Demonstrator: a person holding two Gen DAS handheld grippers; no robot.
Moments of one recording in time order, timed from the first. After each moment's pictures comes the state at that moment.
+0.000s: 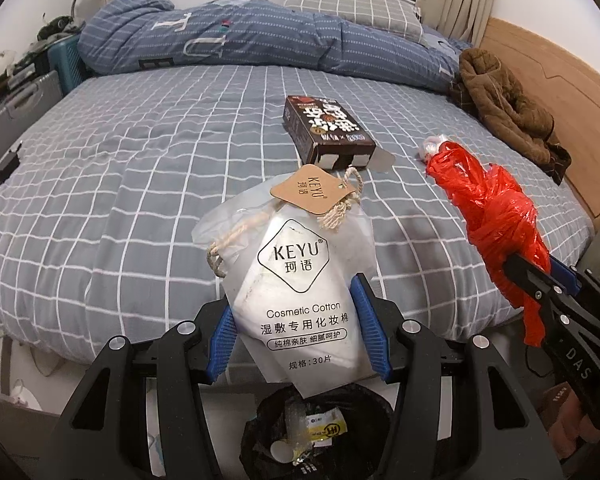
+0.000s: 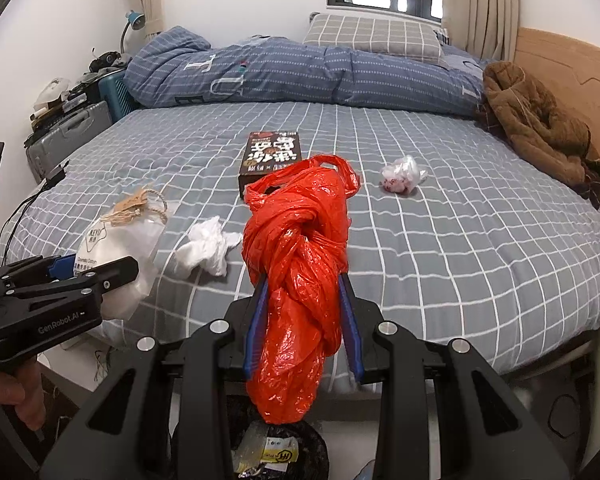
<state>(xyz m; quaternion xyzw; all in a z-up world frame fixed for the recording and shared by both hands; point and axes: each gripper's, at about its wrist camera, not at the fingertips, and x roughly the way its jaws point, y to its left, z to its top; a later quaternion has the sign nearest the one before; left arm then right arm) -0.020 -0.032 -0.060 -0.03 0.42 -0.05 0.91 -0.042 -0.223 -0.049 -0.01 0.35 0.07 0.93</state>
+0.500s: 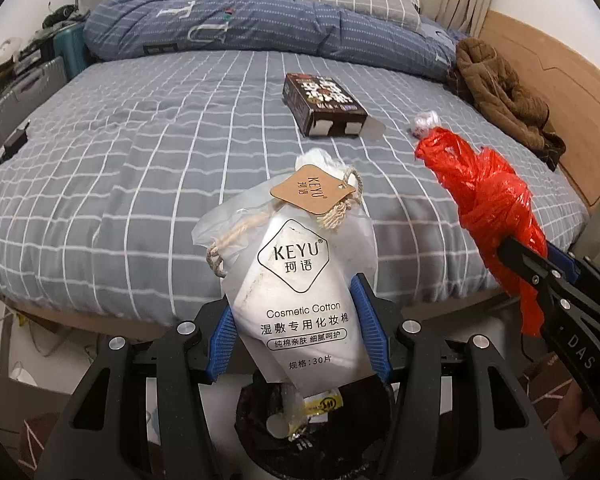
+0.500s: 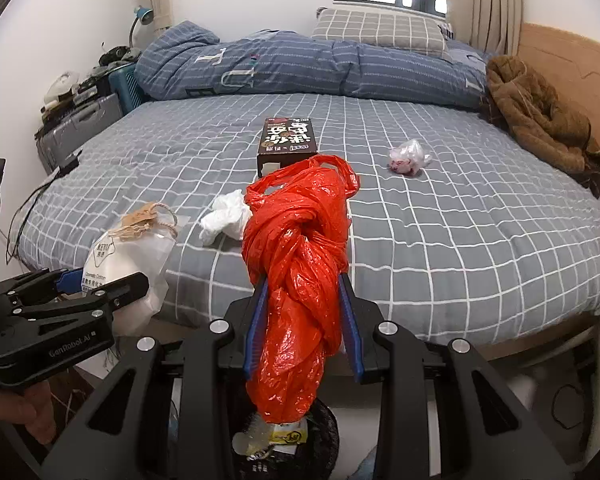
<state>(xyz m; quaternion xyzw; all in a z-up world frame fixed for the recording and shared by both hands) -0.068 -0.033 -0.070 -0.03 0.44 -0.05 0.90 -0.085 -0.215 -0.050 -0.01 0.36 0.08 0.93</state>
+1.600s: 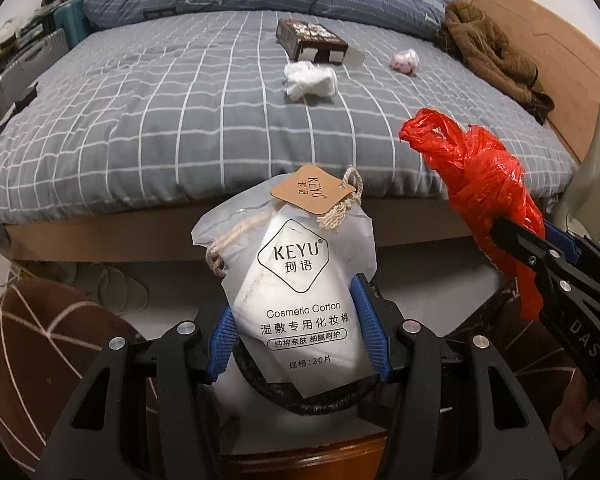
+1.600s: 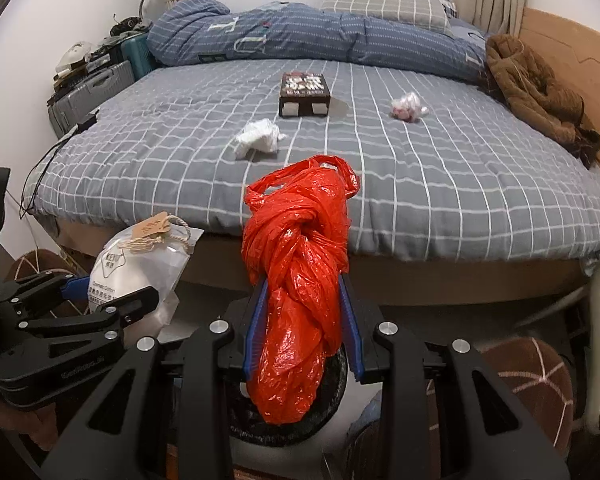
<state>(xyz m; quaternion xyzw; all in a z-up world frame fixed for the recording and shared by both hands) -0.171 -0.040 -0.097 -0.03 0.50 -0.06 0.87 -0.180 -0.210 -0.071 -0.02 0.42 0.08 0.91</state>
